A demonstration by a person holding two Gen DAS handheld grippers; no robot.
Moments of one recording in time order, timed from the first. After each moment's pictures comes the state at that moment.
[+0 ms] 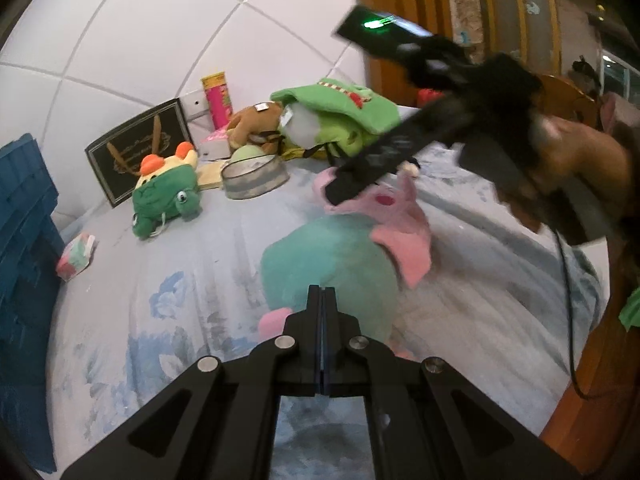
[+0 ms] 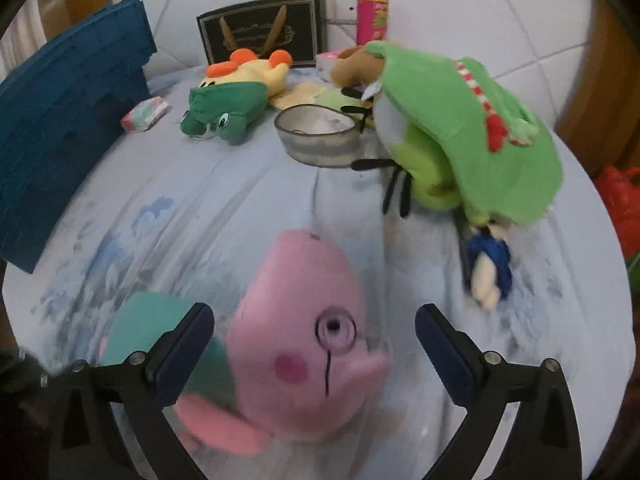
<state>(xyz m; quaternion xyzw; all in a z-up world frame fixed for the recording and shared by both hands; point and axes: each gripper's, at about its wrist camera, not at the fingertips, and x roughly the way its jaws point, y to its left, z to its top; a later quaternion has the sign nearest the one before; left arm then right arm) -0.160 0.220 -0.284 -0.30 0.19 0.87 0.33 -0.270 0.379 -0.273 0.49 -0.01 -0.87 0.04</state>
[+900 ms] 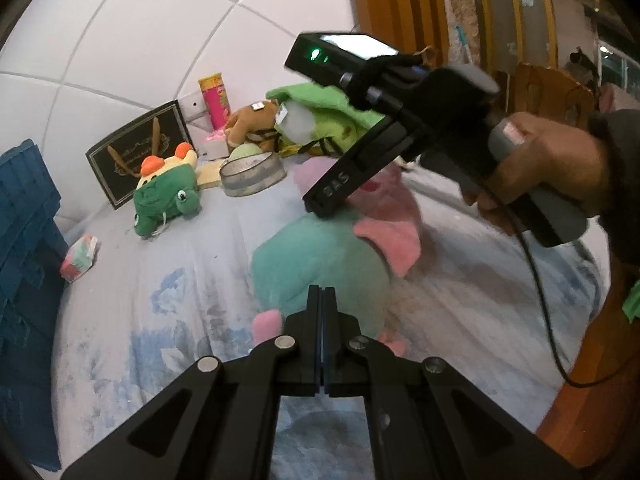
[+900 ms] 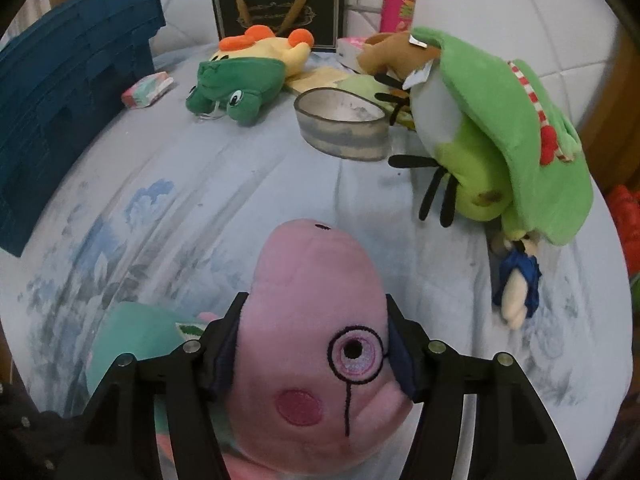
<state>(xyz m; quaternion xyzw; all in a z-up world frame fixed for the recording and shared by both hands) -0.150 0.218 -0.285 -0.30 0.20 0.87 0.33 -0.283 0.356 -0.291 0.51 0.02 -0.86 0.05</state>
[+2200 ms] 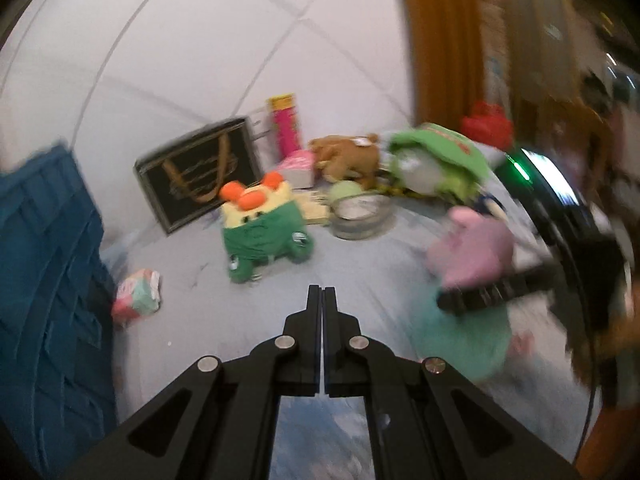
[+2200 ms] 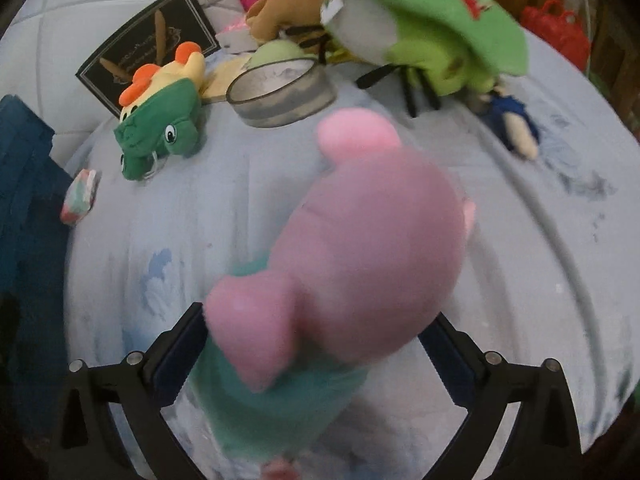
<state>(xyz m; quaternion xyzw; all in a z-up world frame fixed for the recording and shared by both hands) -0.310 0.113 -0.217 -0.30 0.14 0.89 0.32 -0.285 0.318 -0.299 0.52 -0.22 -0.81 -0.14</state>
